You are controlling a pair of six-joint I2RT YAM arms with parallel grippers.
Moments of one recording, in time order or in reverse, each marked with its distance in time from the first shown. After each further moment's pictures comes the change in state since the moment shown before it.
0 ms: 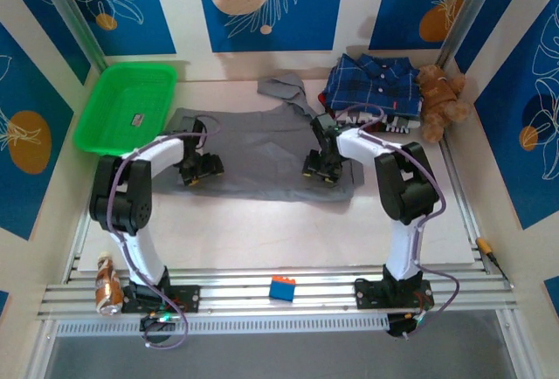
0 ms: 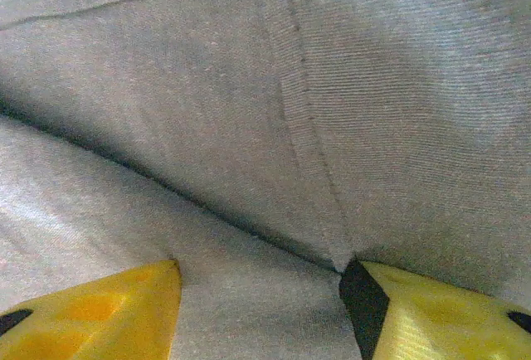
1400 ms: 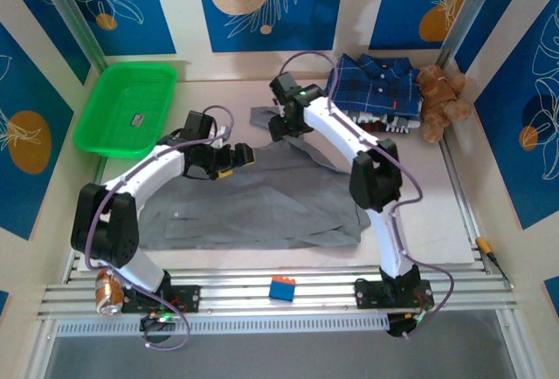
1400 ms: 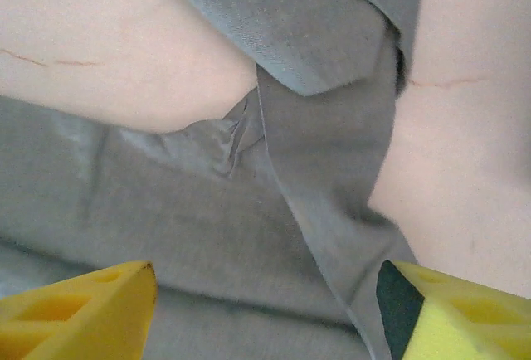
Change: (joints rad) left arm -0.158 -0.241 -0.037 0.125 0.412 -0.089; right arm 0.162 0.323 0.837 -0.323 0.230 -0.481
